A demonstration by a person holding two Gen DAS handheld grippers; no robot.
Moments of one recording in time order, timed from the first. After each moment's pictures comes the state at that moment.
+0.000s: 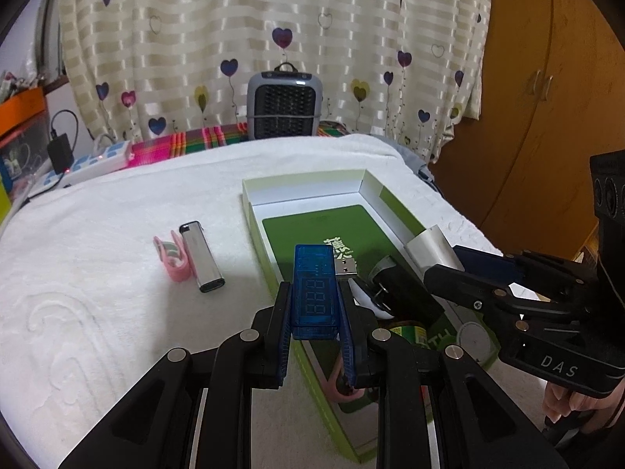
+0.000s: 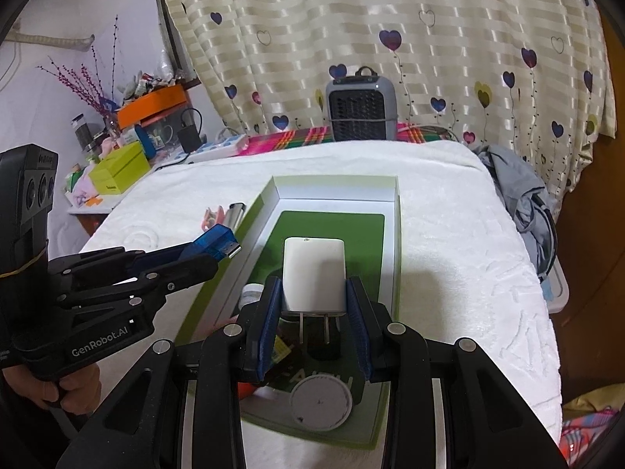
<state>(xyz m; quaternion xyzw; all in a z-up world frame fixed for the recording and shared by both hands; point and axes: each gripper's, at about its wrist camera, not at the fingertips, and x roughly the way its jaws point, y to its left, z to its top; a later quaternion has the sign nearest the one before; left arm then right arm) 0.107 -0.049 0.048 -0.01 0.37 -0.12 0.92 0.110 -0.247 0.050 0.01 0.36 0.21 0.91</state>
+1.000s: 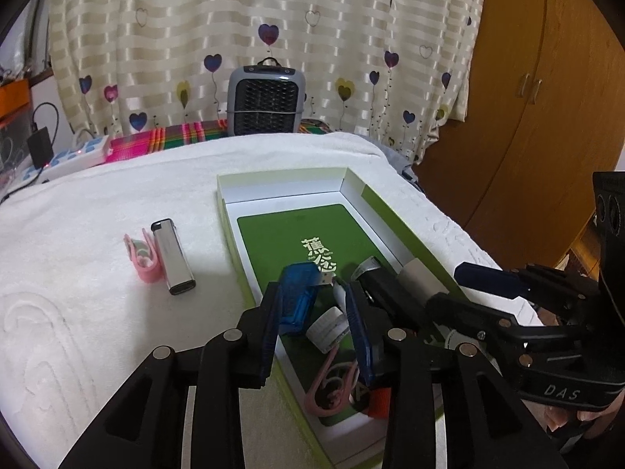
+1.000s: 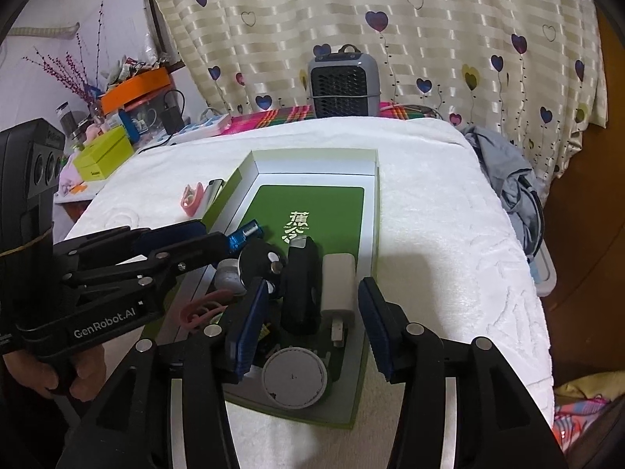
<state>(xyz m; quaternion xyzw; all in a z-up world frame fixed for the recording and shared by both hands) 0.111 -0.056 0.042 -0.03 0.37 -0.15 0.92 0.104 -0.256 0.042 0.00 0.39 0.18 0.90</state>
